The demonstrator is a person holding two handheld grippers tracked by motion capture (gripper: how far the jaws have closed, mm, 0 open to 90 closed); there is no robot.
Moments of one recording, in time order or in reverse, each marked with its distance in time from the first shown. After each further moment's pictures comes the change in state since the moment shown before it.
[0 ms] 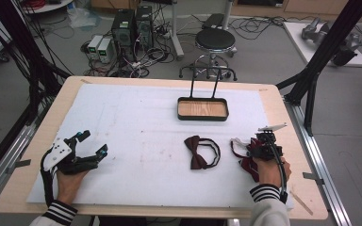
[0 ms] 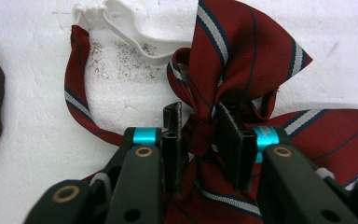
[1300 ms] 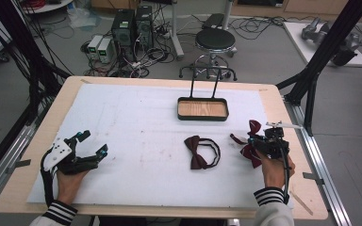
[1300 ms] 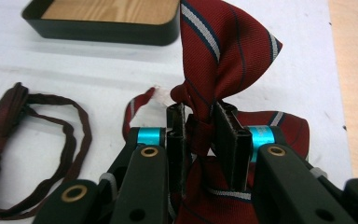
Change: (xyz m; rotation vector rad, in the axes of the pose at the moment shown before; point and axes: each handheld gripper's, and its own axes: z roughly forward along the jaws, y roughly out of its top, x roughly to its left) left arm 0.000 0.000 0.000 0.003 0.000 0.004; right arm -0.003 -0.004 -0.035 -0.399 0.151 -0.117
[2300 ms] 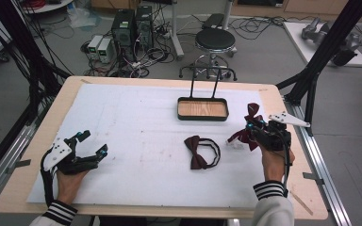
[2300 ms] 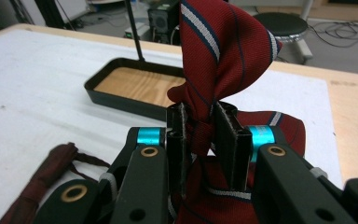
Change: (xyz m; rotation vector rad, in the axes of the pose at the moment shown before) left arm 0.000 0.000 0.000 -0.001 0.000 -0.002; right arm 0.012 0.023 -0.019 -0.284 0.096 -0.139
